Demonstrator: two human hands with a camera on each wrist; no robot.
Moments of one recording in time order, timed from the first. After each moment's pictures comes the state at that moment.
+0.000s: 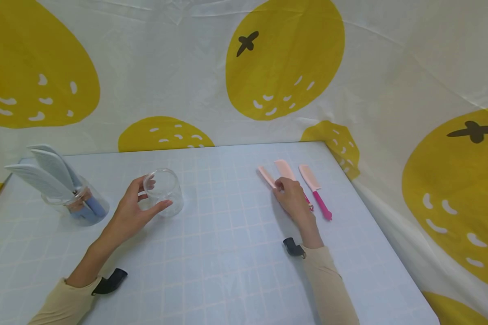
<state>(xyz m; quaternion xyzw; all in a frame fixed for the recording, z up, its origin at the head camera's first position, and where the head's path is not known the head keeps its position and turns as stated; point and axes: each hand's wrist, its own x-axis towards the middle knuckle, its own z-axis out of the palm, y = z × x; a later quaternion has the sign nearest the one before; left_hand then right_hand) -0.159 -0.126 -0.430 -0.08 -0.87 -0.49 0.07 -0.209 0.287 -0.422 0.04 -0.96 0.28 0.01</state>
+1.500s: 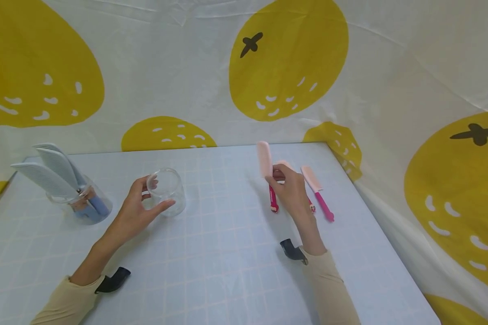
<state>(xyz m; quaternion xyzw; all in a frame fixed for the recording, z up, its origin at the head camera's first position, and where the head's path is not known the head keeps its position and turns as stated) -0.158 -0.125 -0.428 -0.09 -0.86 -0.49 0.06 -0.193 0.256 -0.382 0.06 -0.92 0.36 0.13</state>
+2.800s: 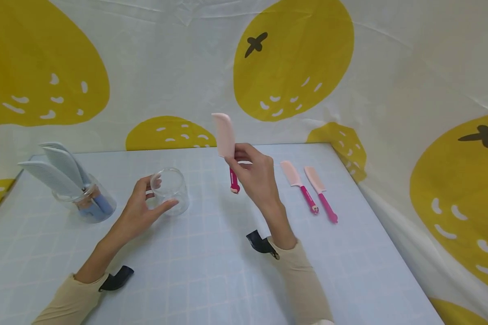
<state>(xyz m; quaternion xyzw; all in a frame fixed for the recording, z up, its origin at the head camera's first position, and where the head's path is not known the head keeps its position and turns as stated) -0.159 -0.123 -0.429 -0.07 -0.87 -0.49 0.05 -0.192 0.162 -0.331 0.20 -0.83 0.48 0.22</state>
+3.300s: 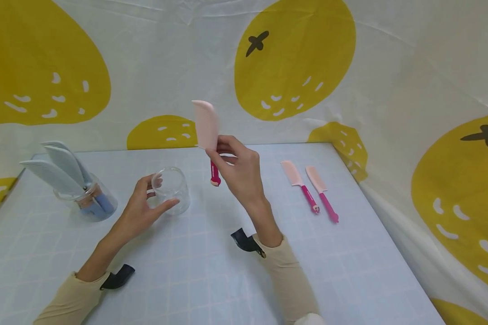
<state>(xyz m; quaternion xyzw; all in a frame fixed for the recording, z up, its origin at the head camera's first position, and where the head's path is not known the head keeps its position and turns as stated) -0.159 -0.122 -0.428 -0.06 -0.87 -0.48 0.04 -0.191 0.127 -0.318 0.25 -0.78 0.53 0.25</state>
